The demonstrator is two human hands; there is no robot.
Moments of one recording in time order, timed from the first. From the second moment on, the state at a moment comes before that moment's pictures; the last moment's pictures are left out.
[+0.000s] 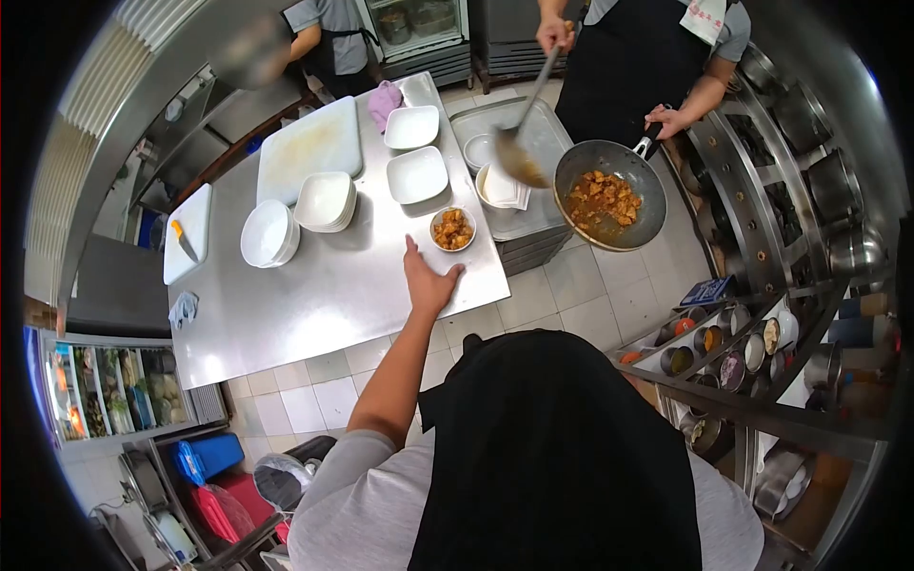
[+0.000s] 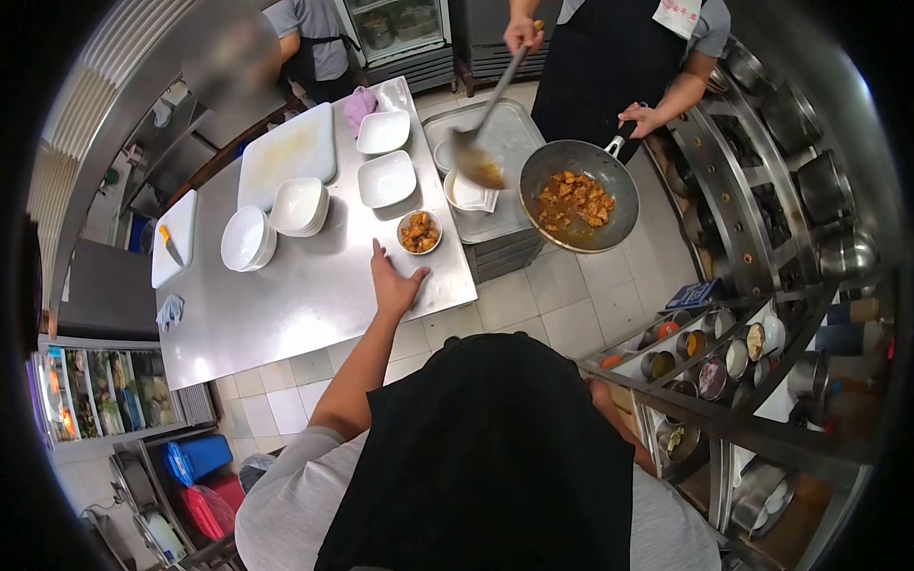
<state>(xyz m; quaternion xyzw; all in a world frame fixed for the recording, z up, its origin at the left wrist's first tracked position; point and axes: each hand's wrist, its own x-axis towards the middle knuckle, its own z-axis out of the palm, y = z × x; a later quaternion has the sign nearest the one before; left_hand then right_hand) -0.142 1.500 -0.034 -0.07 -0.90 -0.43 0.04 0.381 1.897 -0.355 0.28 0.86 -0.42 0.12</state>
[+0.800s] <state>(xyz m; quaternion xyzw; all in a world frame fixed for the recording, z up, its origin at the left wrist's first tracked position) -0.100 1.604 0.206 -0.52 -0.79 -0.28 -0.12 0.323 1.804 -0.166 0.52 0.76 -0.39 0.09</state>
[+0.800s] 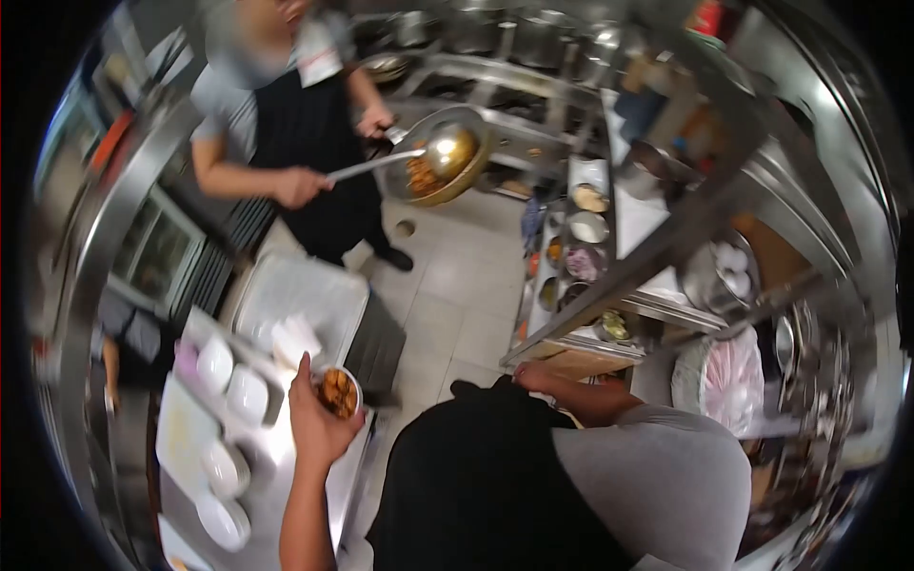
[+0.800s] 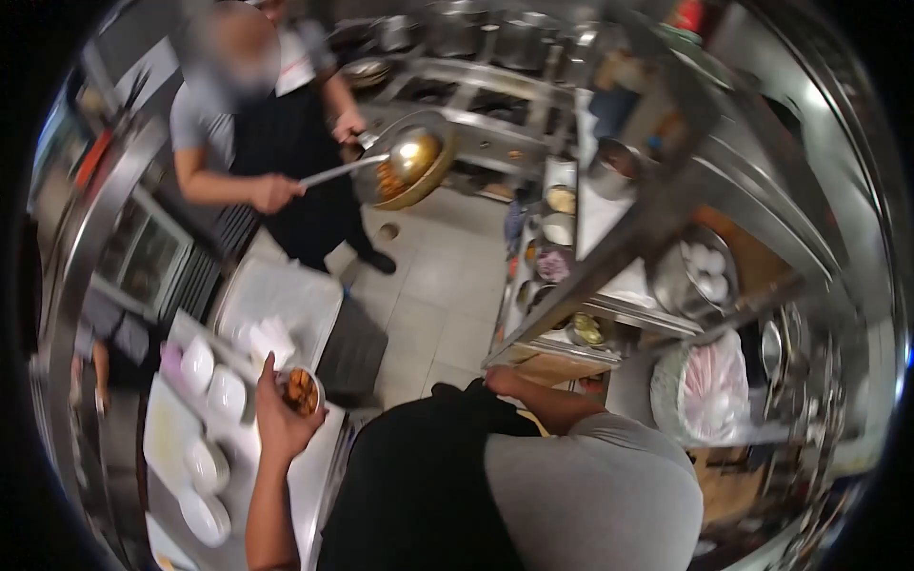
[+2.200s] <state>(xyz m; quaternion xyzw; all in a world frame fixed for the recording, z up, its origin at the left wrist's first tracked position) 0.098 1.860 0.493 -0.82 -0.23 -0.49 -0.17 0.424 1.817 -0.260 0.49 0.78 -0.36 0.14</state>
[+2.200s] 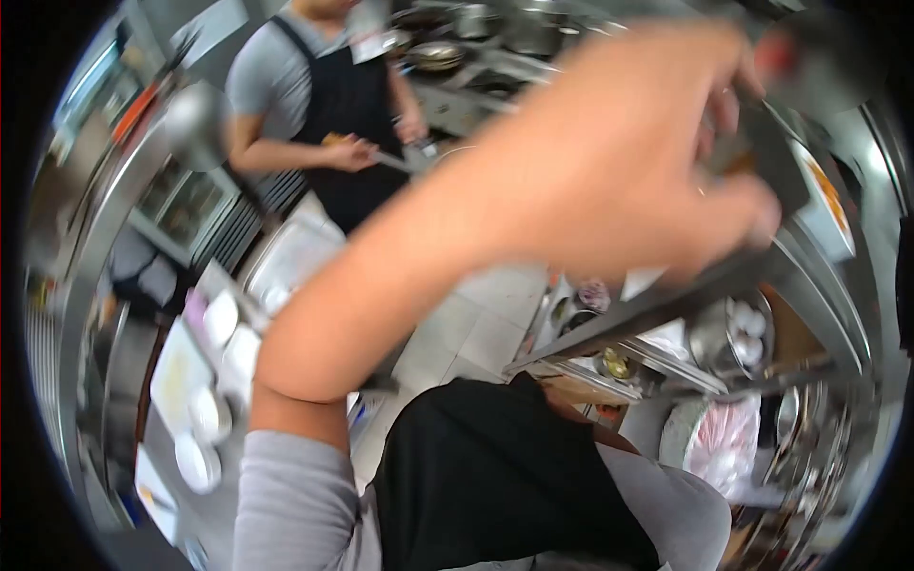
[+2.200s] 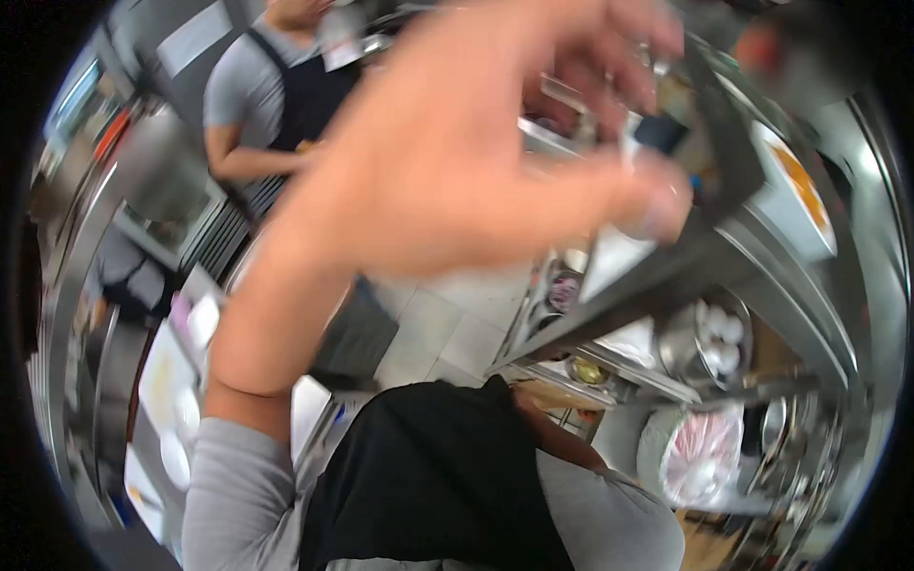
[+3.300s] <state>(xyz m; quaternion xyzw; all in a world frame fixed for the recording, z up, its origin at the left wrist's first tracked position) 0.072 1.289 0.082 0.14 -0.76 -0.61 -0.18 -0.282 1.573 0.024 -0.02 0.96 -0.26 0.10</state>
